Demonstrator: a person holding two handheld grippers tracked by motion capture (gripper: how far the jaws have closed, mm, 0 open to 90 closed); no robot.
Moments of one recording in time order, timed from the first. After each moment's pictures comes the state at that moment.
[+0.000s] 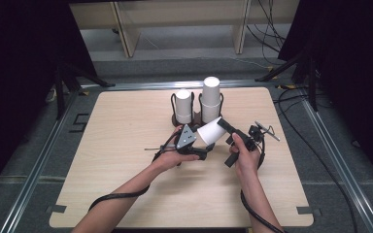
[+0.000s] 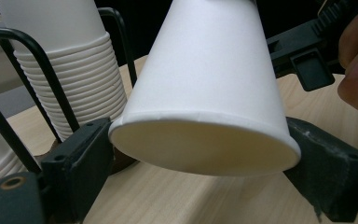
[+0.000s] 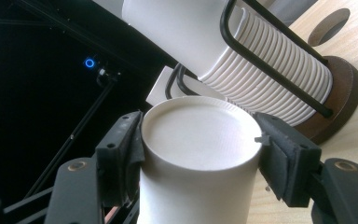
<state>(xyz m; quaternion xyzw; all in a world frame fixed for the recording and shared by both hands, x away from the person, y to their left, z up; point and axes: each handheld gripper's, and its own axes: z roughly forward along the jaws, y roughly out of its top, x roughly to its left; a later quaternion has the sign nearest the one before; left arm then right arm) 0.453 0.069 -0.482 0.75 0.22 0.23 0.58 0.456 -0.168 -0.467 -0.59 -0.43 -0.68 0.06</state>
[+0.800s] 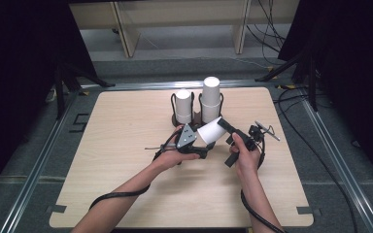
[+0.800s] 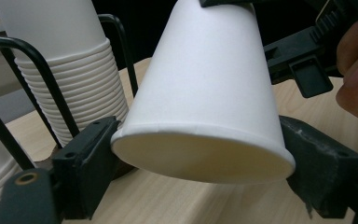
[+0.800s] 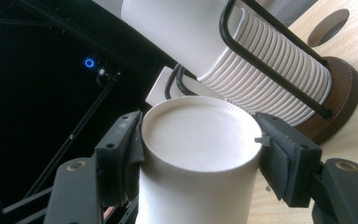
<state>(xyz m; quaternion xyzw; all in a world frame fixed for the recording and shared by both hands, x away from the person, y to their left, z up) 0.454 0.068 -0.479 0.75 0.22 0.23 0.58 0.455 -0.168 -0.465 -0.59 -0.43 -0.68 0.08</state>
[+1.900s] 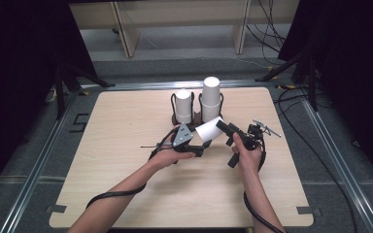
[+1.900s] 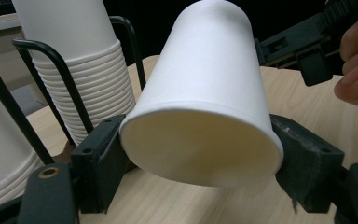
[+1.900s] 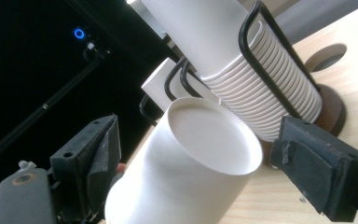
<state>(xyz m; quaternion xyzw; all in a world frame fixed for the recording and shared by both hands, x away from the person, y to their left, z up) 0.454 0.081 -0.471 0.76 0.22 0.23 0.57 0.453 -0.169 -0.458 -0.54 -0.51 -0.67 -0.02</state>
